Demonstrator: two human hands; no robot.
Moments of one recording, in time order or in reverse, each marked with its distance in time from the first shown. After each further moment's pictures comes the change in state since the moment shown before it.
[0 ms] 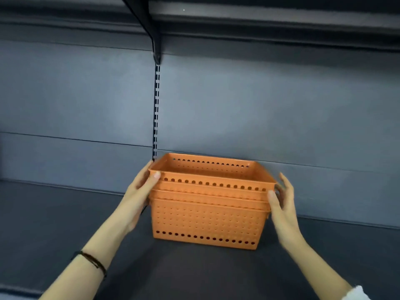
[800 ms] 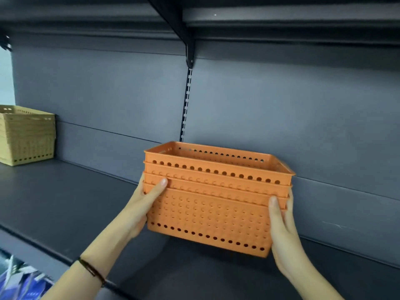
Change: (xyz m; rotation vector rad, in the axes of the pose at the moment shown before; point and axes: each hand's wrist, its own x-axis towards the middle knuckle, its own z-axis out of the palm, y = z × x) left_hand -0.034 0.005 0.008 0.032 0.154 0.018; right_hand 0.001 -0.019 0.030 0.236 -0.275 0.089
